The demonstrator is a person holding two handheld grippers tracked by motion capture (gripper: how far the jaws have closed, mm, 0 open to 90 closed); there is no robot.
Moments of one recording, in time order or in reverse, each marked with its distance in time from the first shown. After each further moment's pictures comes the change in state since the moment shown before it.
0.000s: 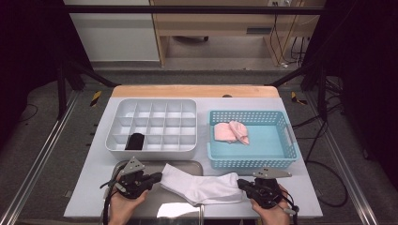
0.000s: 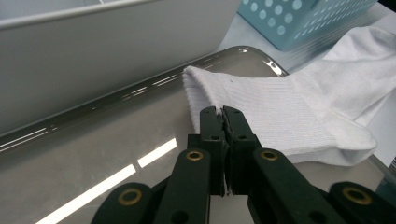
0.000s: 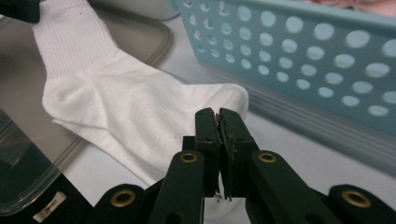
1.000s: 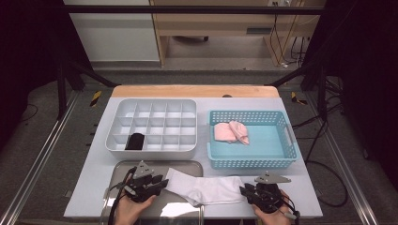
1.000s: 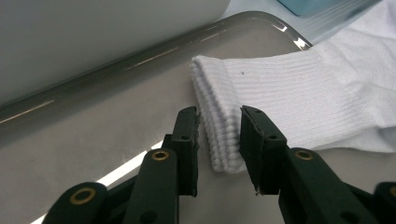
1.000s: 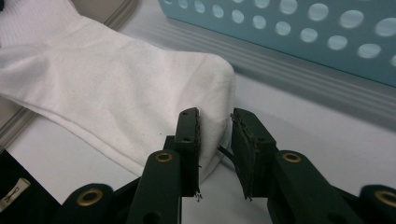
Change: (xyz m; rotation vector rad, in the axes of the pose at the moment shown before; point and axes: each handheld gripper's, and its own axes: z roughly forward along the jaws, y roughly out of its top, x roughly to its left) left arm -0.010 -0.010 0.021 0.054 0.053 0.045; right arm -0.012 -0.026 0.012 0.051 -0.062 0.020
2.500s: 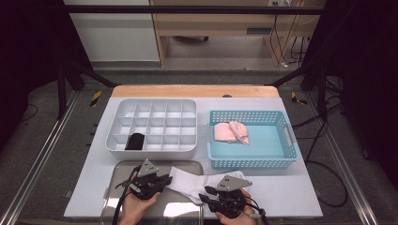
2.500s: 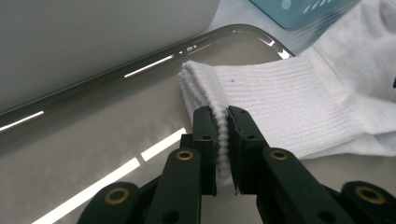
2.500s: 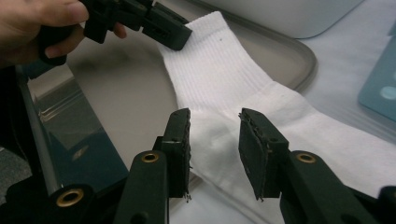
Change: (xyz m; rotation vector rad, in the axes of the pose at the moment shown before) left arm -0.004 0.006 0.011 -0.022 -0.040 -0.009; right arm 0.088 0.027 0.035 -0.102 0.275 -0.200
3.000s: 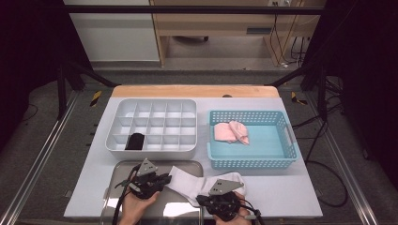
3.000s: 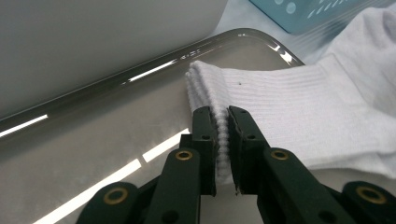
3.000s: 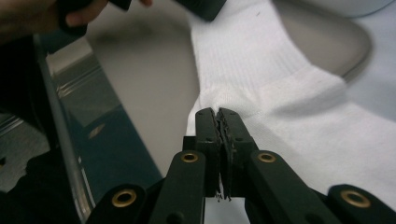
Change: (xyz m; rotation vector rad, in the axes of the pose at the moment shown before) left arm 0.002 0.001 -0.001 -0.010 0.011 -0.008; right arm 0.010 -0.002 0.011 0.076 0.066 -0.034
